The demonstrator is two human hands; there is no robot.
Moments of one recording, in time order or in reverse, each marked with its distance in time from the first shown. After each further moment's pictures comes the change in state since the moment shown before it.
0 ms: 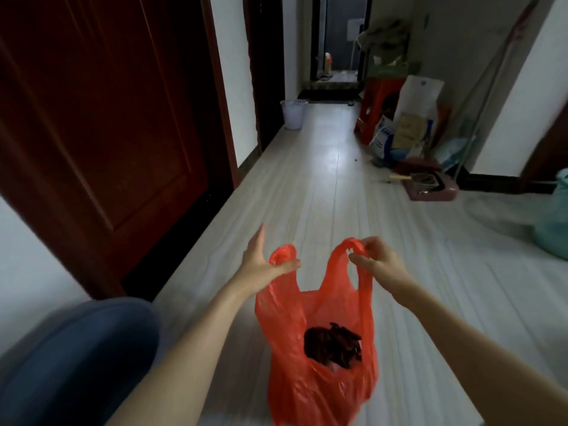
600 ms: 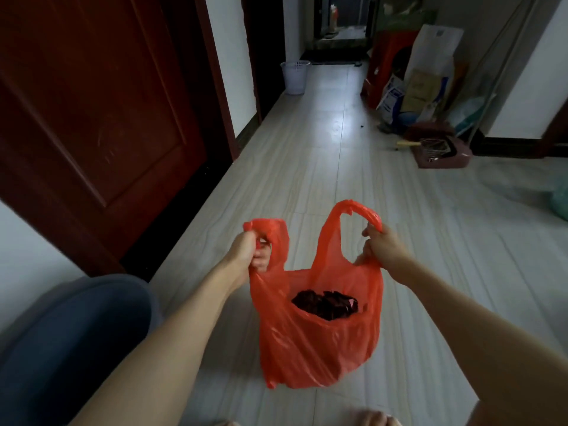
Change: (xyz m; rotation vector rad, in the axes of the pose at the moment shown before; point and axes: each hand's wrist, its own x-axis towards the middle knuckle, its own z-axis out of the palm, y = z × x) left_hand 0.015 -0.014 0.016 -0.526 -0.005 -0.379; right_hand 0.030 0.041 0.007 0.118 -0.029 0.267
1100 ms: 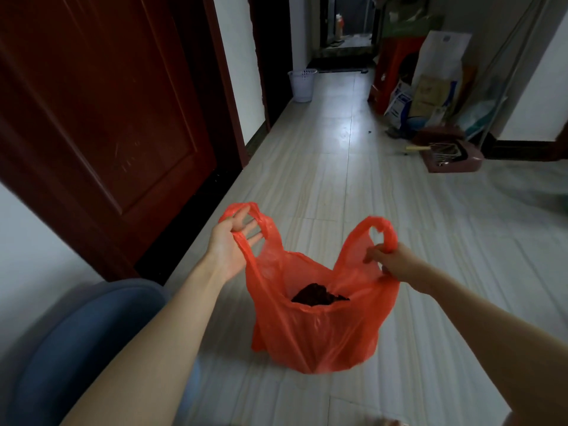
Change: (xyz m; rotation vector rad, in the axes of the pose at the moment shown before) left_hand -0.004 0.024 -0.038 -0.439 0.051 0.239; right_hand -0.011 0.007 -0.003 -0.255 -0.118 -0.002
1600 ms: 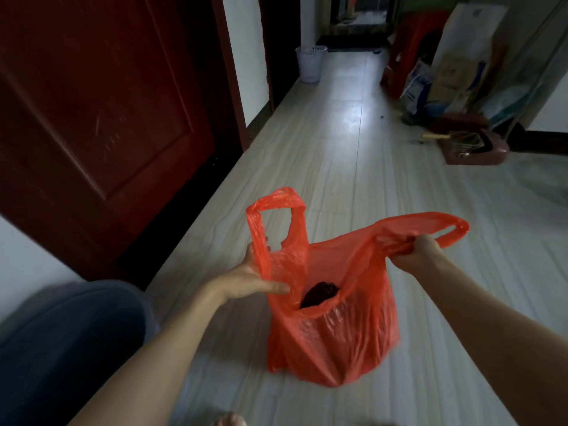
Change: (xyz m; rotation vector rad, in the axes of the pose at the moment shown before) left_hand 0.052 -0.063 -0.051 1.111 -0.392 -0.137; right_hand 0.098 0.004 0.010 1.392 0.238 0.504
